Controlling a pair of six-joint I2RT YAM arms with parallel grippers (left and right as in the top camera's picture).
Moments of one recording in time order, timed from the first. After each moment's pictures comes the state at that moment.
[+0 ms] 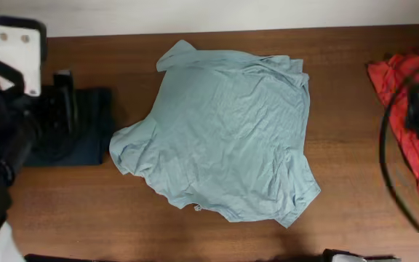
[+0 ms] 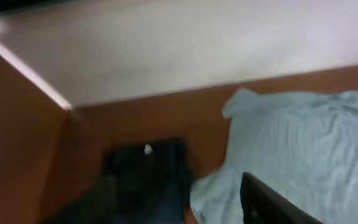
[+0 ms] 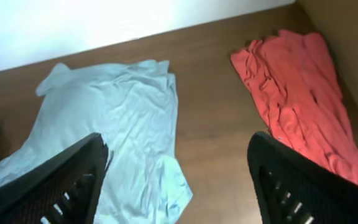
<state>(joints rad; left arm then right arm) -0.15 1.58 2.70 -1.68 -0.19 0.08 -0.22 1.39 2.47 -1.67 -0.07 0.05</state>
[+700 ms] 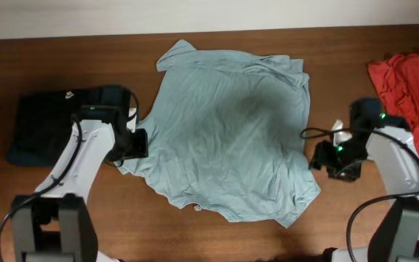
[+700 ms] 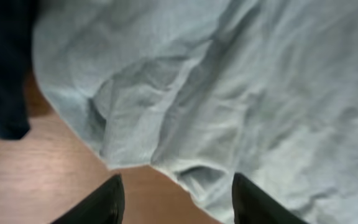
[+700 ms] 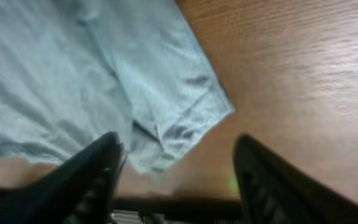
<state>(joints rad) -0.08 1.70 1.20 -0.96 0.03 -0.15 -0.22 1.58 1.04 -1.10 -0.23 0.12</state>
